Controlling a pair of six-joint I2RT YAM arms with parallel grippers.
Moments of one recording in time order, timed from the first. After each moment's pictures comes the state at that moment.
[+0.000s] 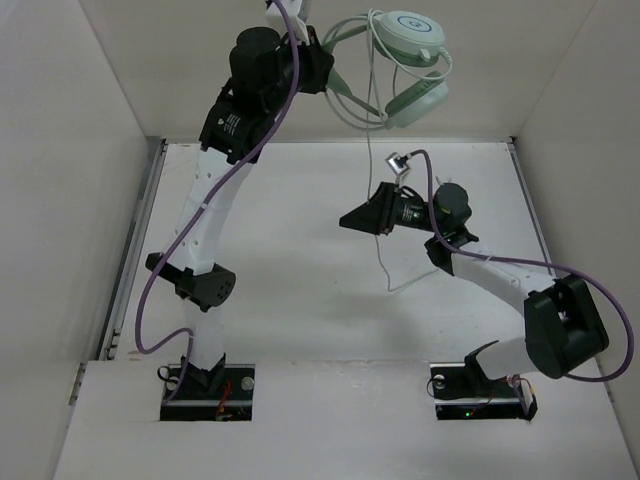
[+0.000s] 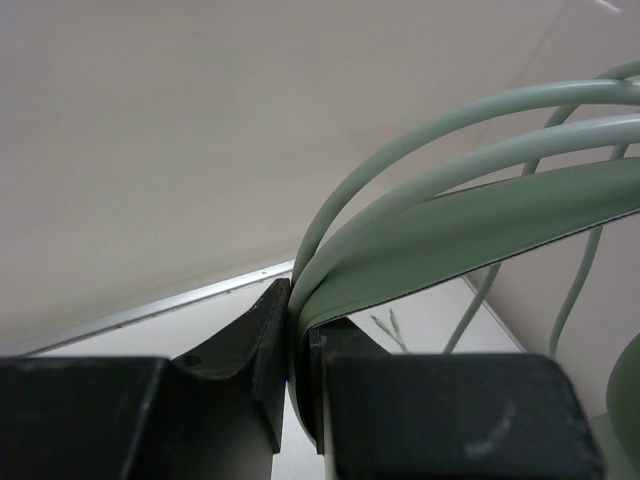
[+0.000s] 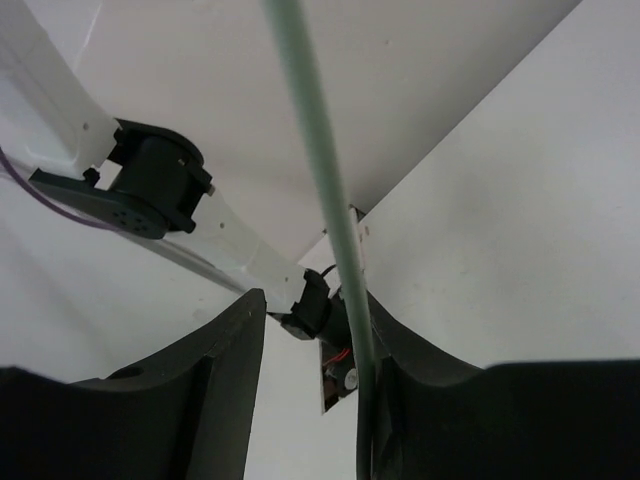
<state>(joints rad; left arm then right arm) -0.55 1.94 2.61 -0.64 -0.02 -0.25 0.45 1.40 0.82 0.82 -0.92 1.06</state>
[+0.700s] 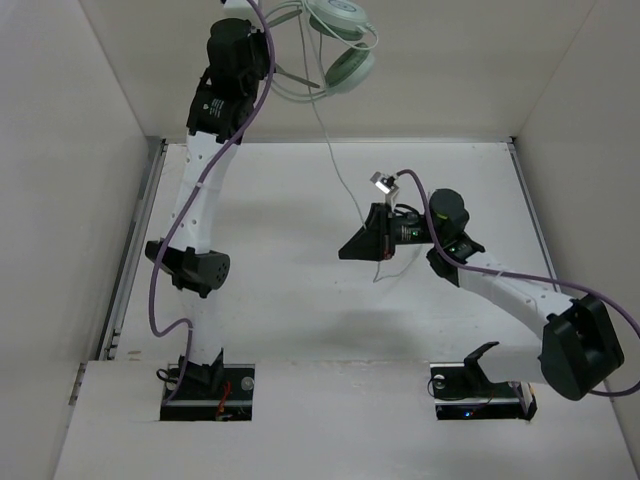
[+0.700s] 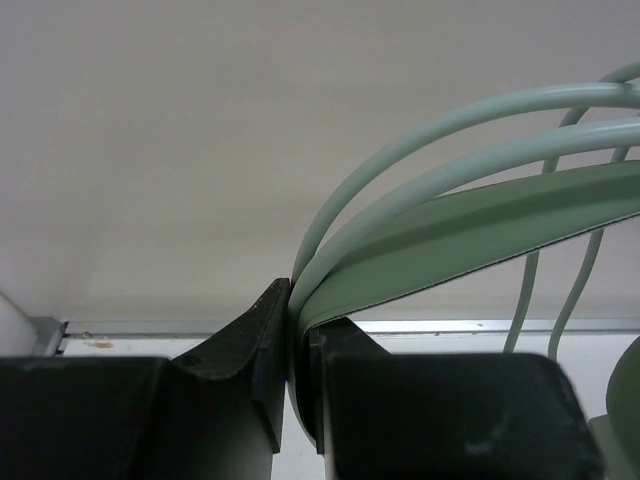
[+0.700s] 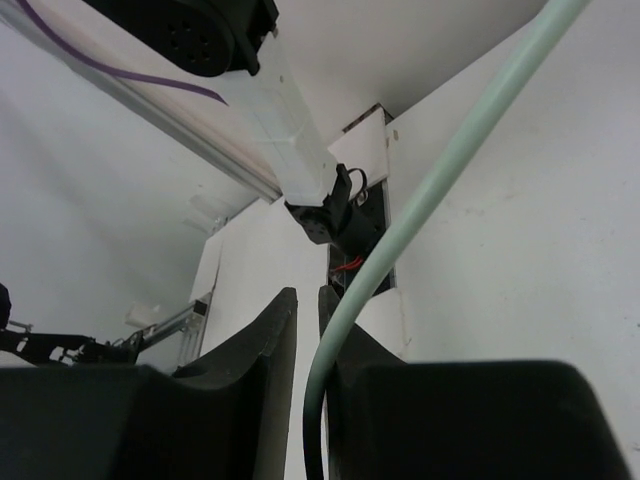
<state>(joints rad) -0.36 2.02 2.61 -0.58 -0.30 -0.08 0.54 1.28 0.80 0.58 -1.07 0.83</state>
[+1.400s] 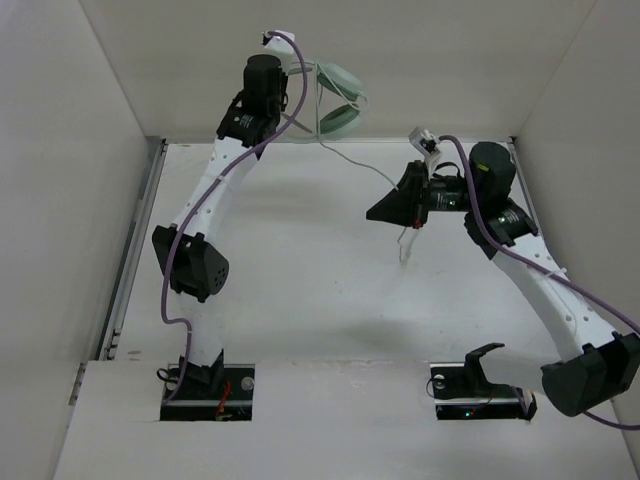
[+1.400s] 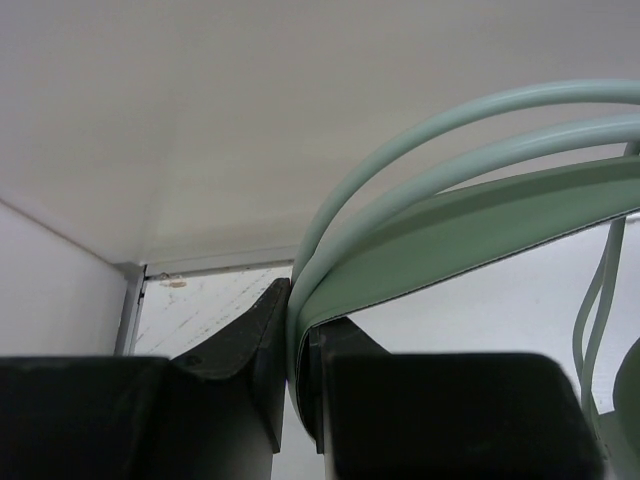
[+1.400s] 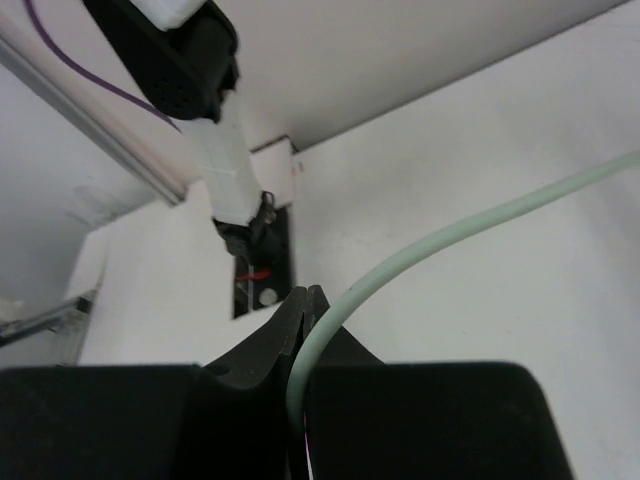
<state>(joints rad) -0.38 1.98 2.20 -0.41 -0.41 0.15 0.36 1.19 1.18 -0.03 -1.14 0.38</state>
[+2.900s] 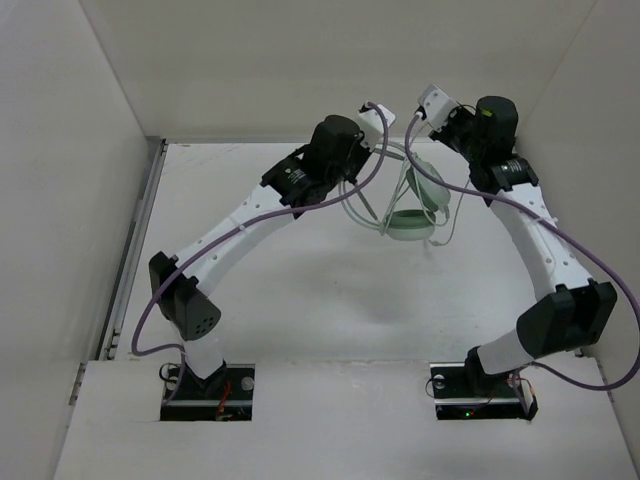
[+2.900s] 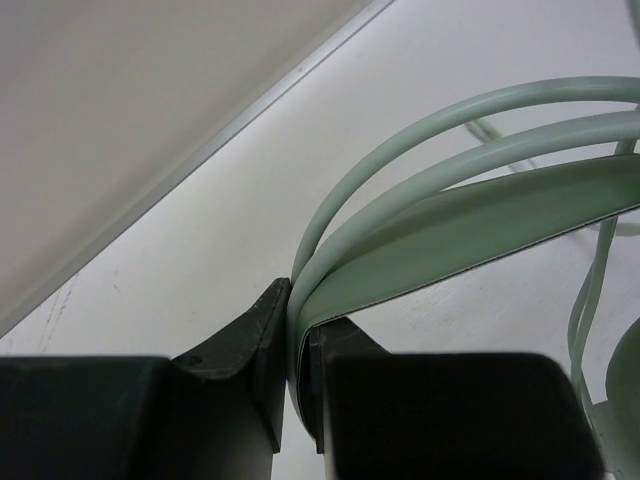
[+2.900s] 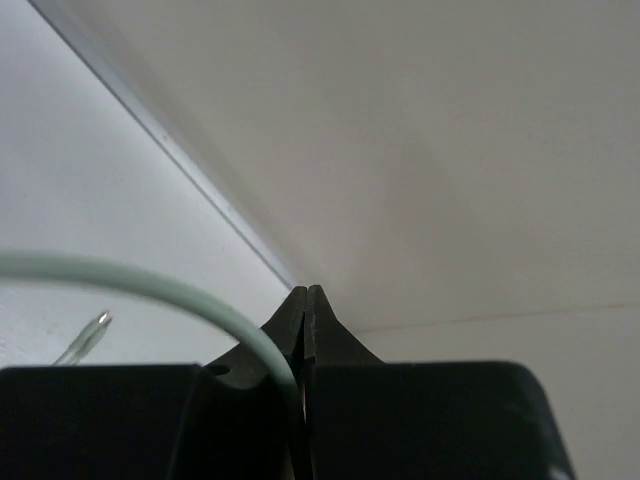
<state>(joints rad) -0.80 1.75 1.85 -0.50 -0.26 0.18 0.21 1.47 1.54 -0.25 -0.06 -0.91</state>
